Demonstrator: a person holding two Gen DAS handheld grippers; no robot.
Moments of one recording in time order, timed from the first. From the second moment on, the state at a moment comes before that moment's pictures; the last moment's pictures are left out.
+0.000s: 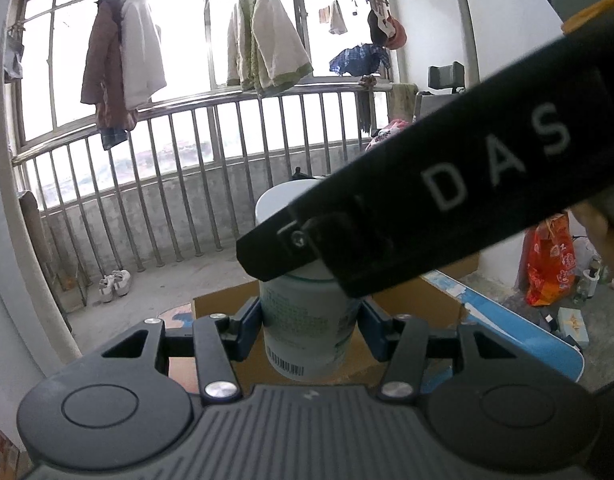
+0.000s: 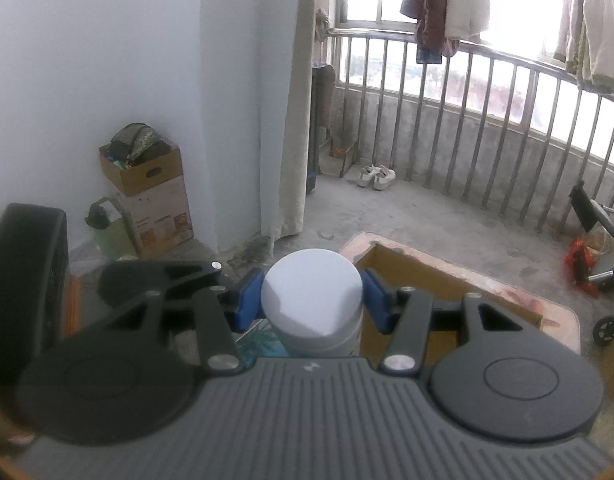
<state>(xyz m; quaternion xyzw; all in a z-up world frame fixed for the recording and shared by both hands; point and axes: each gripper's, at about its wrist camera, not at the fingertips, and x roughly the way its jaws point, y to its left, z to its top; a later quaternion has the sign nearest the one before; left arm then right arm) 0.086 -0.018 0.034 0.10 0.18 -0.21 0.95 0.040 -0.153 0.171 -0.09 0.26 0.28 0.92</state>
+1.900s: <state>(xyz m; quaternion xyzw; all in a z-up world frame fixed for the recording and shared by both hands) 0.267 -0.032 -0.027 0.12 0.37 -0.18 0.91 0.386 -0.147 -0.008 0.04 0.44 0.27 0.85</state>
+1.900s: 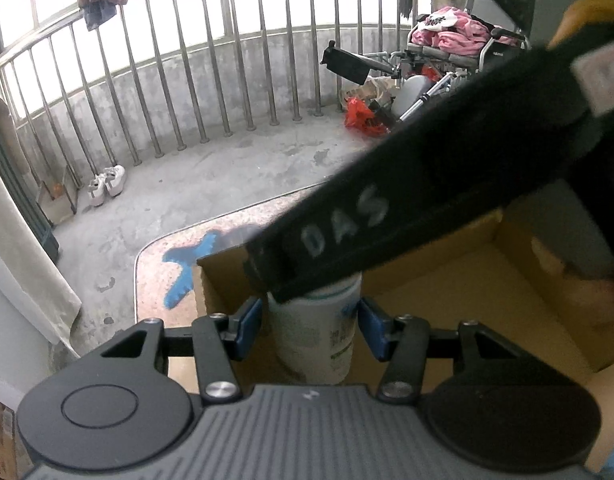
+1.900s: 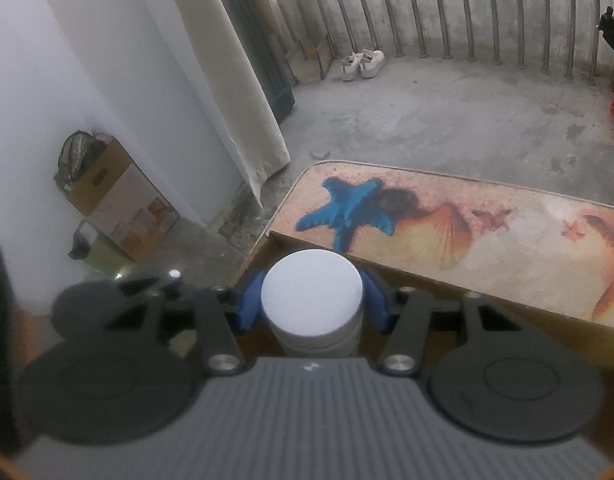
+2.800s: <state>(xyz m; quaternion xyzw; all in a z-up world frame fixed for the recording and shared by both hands) 0.258 -0.038 -0.014 0.13 0.35 -0.17 0.91 0.384 -0.146 -0.013 0.02 0.45 0.25 0.86</state>
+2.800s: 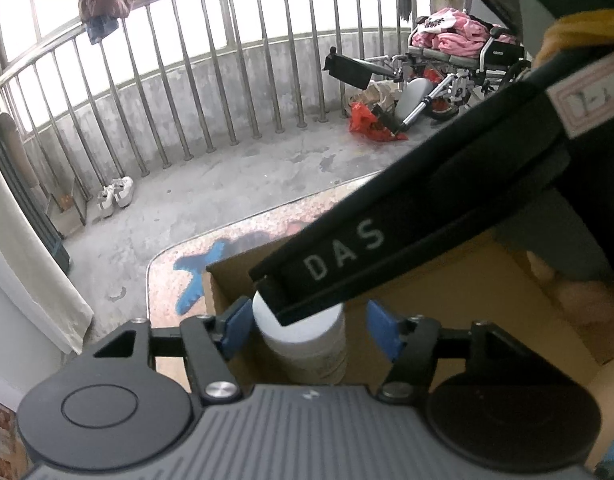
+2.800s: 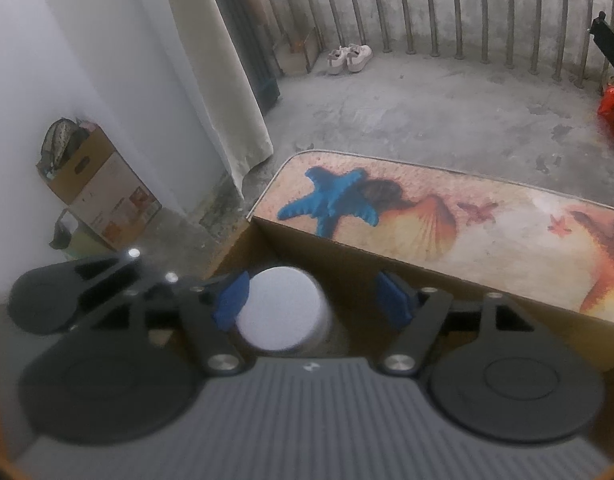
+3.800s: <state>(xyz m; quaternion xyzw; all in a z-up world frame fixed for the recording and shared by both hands) 0.087 0.010 0.077 0.03 0.22 -0.17 0.96 0.149 -0.266 0.155 0.09 0.28 0.22 0.93</state>
